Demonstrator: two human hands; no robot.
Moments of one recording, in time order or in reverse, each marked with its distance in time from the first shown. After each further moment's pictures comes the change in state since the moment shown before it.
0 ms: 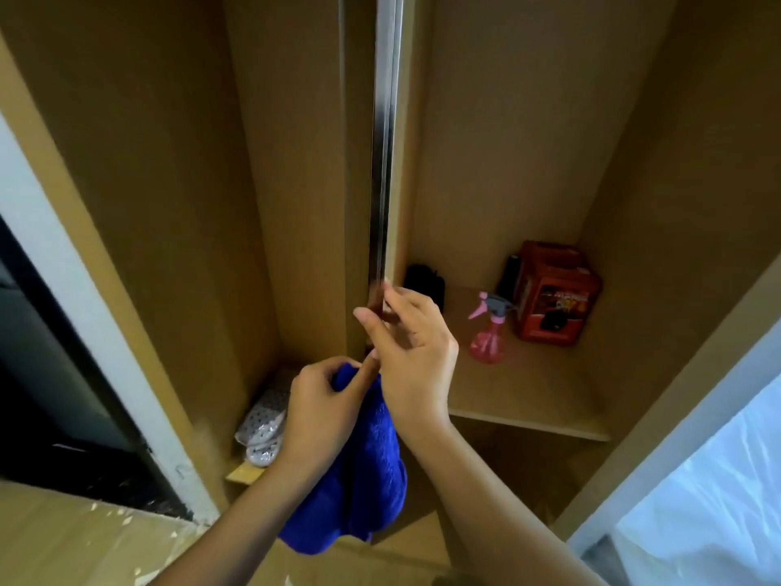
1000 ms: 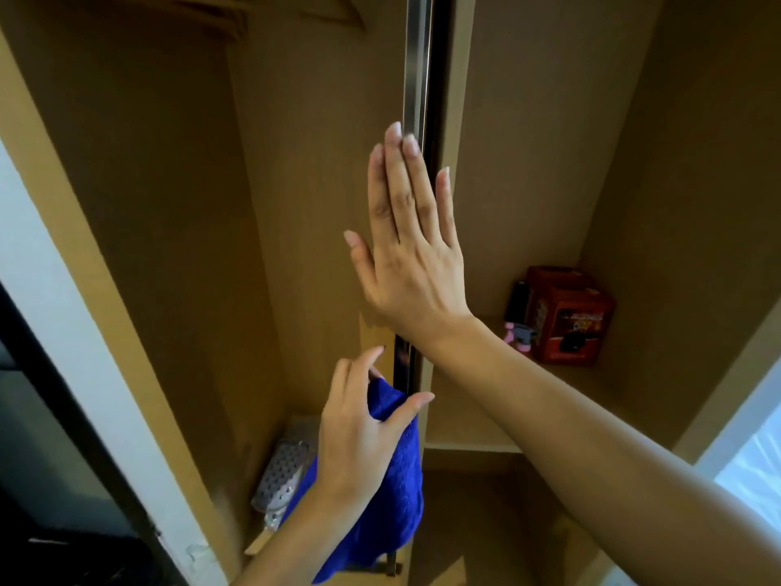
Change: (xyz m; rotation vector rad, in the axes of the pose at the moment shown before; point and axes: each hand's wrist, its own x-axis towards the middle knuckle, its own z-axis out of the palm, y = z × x) left_hand 0.052 -0.020 -0.059 0.353 0.141 0.511; right_hand 0.113 -0.060 0.094 -1.057 0.191 -0.898
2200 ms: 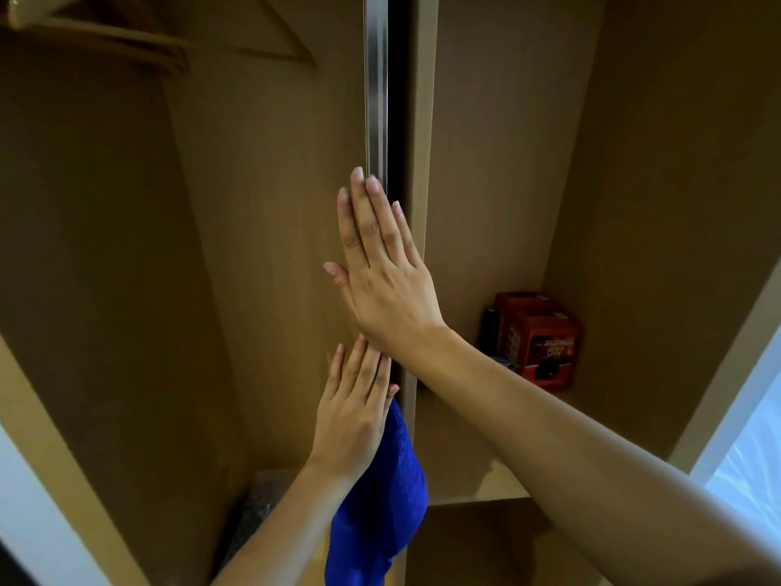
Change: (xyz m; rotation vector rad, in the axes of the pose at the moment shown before) left_hand 0.081 -0.077 0.078 0.444 0.040 0.595; right_hand 0.016 0.045 0.069 -0.193 -0.163 -0.075
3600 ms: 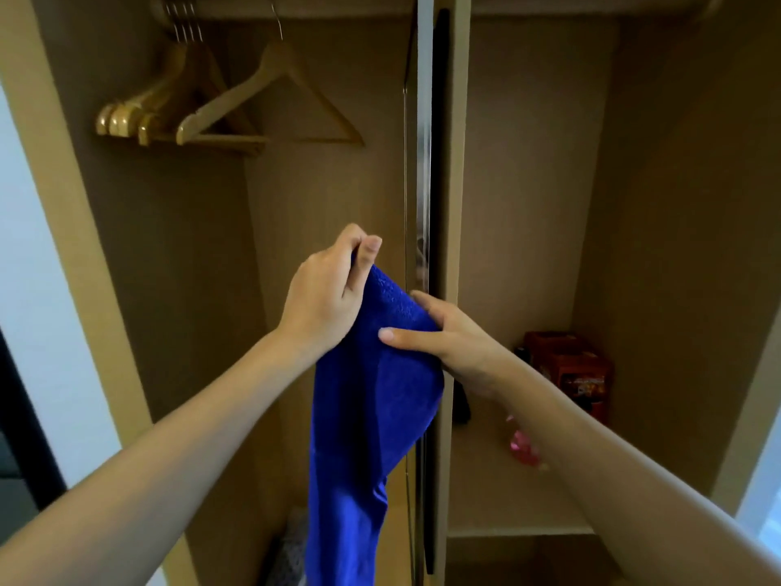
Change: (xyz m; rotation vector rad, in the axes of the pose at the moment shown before) left_hand 0.148 -0.063 -0.165 -0.380 0.094 -0.087; right_hand -0.005 0.003 -0.094 1.524 -0.722 0.619
